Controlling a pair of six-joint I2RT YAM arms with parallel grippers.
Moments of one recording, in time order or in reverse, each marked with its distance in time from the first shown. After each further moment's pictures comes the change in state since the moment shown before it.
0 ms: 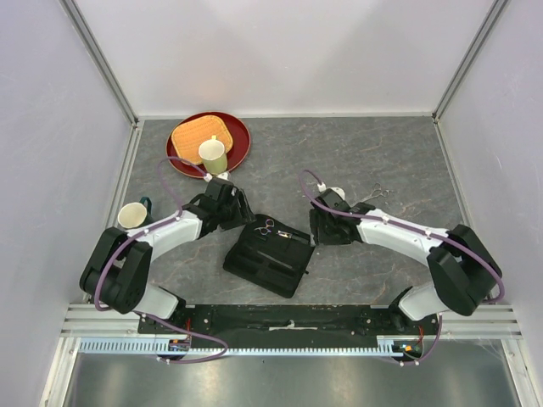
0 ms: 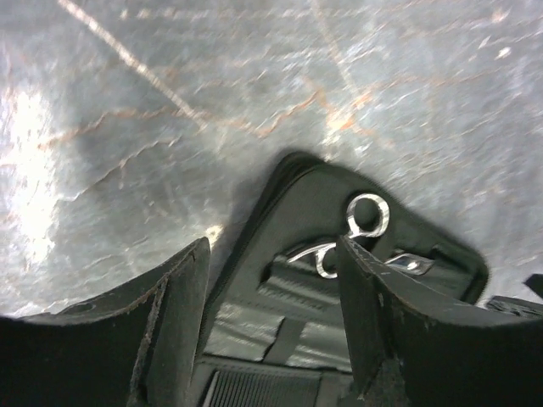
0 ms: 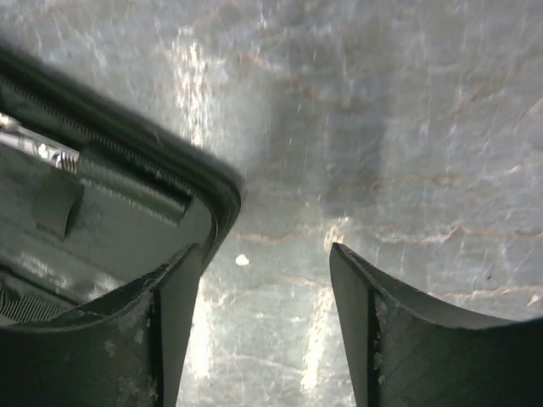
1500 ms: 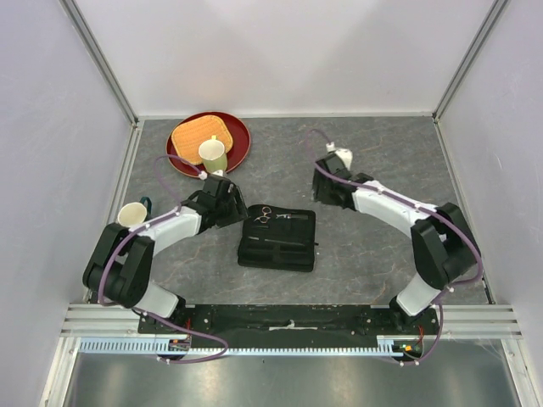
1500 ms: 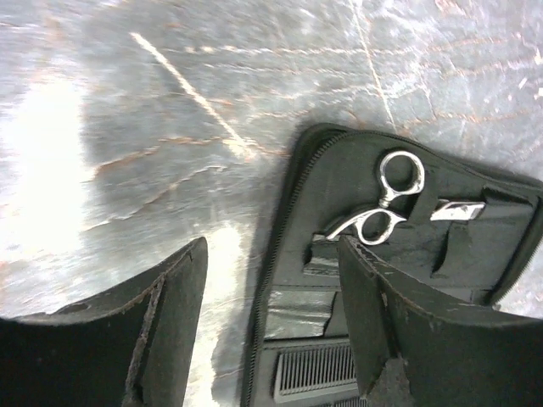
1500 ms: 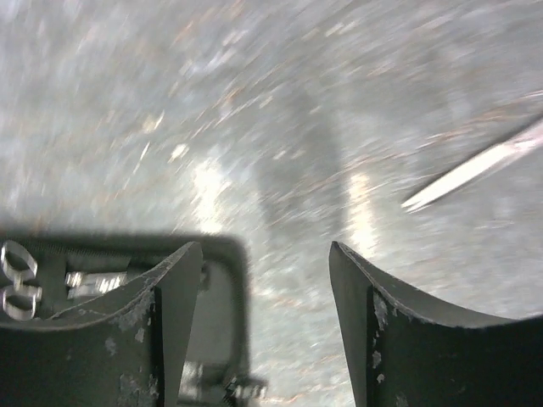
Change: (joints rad) left arm 0.042 0.053 0.004 -0.006 -0.015 0.015; right arm -0.128 0.179 0.235 0.113 0.112 -0.019
